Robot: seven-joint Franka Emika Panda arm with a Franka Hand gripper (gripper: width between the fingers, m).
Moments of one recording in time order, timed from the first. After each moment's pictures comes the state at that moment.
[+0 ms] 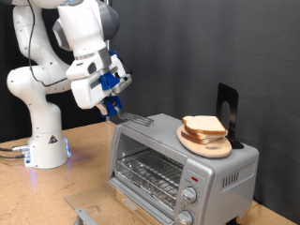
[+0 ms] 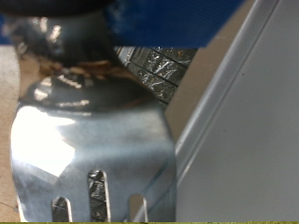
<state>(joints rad) 0.07 -0.46 -0.07 -2.57 0.32 2.22 0.12</state>
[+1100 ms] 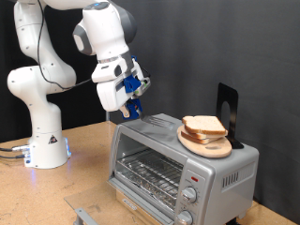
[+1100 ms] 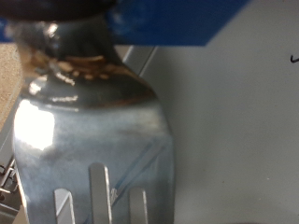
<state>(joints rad) 0.11 -0.36 0.00 -2.51 0.36 2.31 0.15</state>
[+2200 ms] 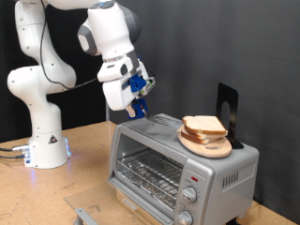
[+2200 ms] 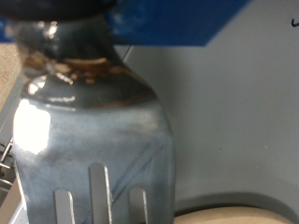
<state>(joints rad) 0.11 -0.34 0.02 -2.48 0.36 2.33 0.15</state>
